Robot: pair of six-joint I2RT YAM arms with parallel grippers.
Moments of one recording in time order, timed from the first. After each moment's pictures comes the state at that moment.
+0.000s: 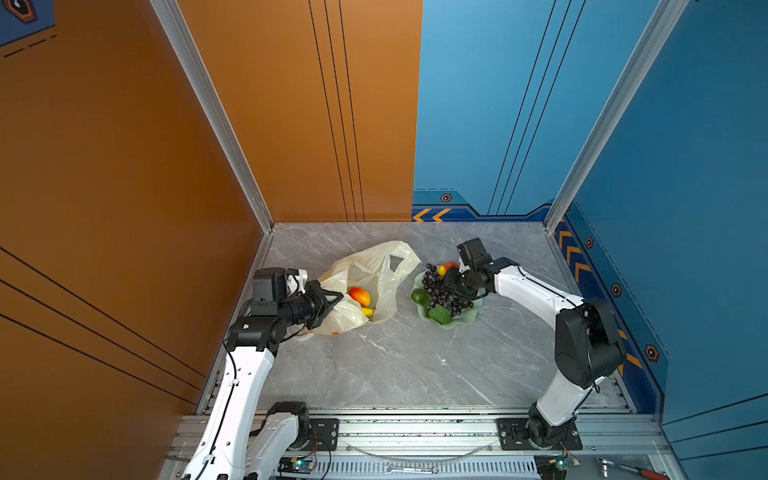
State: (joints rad) left arm 0.01 0.90 0.91 -0.68 0.68 -1.01; right arm 0.40 1.74 1.26 -0.57 -0.20 0.78
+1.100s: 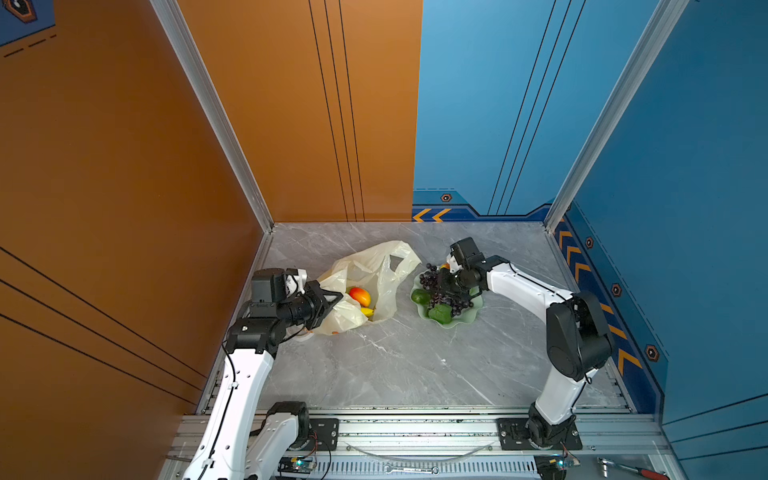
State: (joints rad) left arm 0.01 0.89 0.91 -0.68 0.68 -1.01; right arm 0.42 1.78 1.30 -0.56 -0.31 0.67
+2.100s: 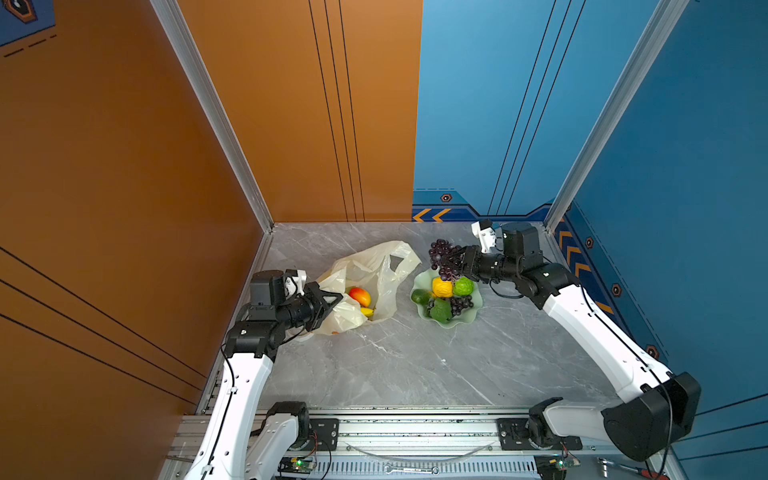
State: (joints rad) left arm 0.01 0.86 0.90 -0.68 0.69 -1.01; right arm 0.39 1.31 1.28 -0.48 -0.55 0.76
